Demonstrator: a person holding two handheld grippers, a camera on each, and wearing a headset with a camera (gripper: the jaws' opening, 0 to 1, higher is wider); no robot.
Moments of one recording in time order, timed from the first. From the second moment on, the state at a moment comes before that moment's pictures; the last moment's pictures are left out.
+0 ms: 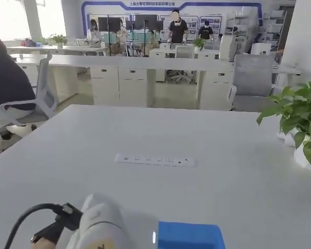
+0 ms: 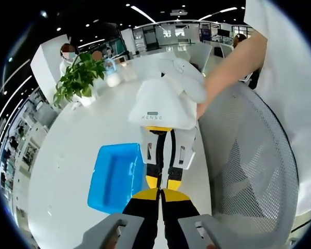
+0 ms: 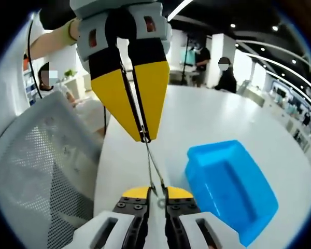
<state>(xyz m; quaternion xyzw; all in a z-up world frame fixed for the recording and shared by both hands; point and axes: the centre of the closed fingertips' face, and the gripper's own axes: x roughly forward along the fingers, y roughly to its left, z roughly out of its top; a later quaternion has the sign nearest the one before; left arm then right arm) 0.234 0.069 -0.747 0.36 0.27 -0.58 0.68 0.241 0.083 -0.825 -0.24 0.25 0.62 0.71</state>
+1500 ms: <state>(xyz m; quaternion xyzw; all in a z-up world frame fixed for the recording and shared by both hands) 0.254 0.070 -0.748 0.25 0.29 -0.57 0.73 0.249 0.085 -0.816 -0.19 0.29 0.60 0.72</state>
